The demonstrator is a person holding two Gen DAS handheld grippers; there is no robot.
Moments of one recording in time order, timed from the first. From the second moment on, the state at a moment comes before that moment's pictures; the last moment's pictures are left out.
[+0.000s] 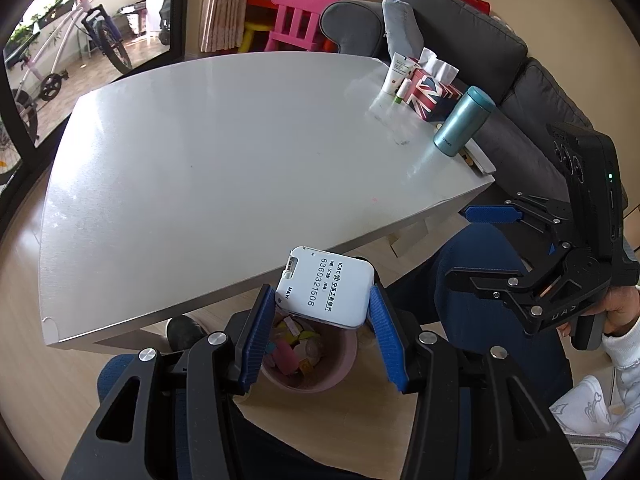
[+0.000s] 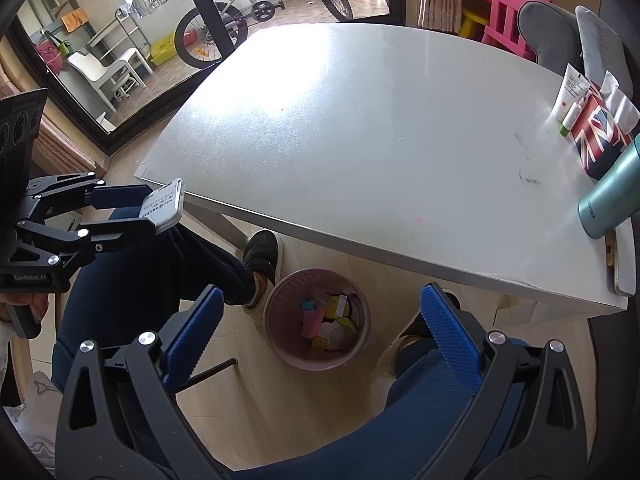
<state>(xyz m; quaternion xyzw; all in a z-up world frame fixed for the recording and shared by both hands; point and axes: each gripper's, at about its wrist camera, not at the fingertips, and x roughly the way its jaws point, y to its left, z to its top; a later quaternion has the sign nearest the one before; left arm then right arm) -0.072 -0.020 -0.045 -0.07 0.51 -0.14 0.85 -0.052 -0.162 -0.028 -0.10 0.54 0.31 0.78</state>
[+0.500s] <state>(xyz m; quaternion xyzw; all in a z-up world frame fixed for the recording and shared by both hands) -0.074 -0.032 -0.051 -0.06 0.52 -0.16 0.84 -0.046 -0.171 -0.026 -0.09 0.53 0.30 0.78</state>
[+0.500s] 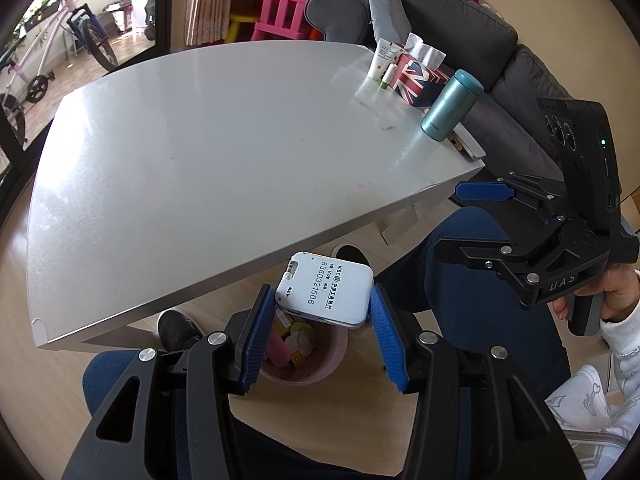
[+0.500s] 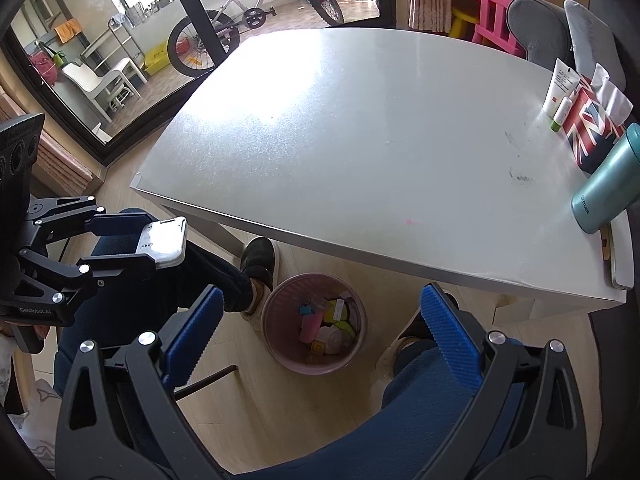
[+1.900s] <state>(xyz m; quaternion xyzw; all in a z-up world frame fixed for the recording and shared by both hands) -0.052 0.006 -0.022 -0.06 0.48 -0.07 0.87 -0.015 -0.164 0.030 -0.09 0.48 0.29 0.82</state>
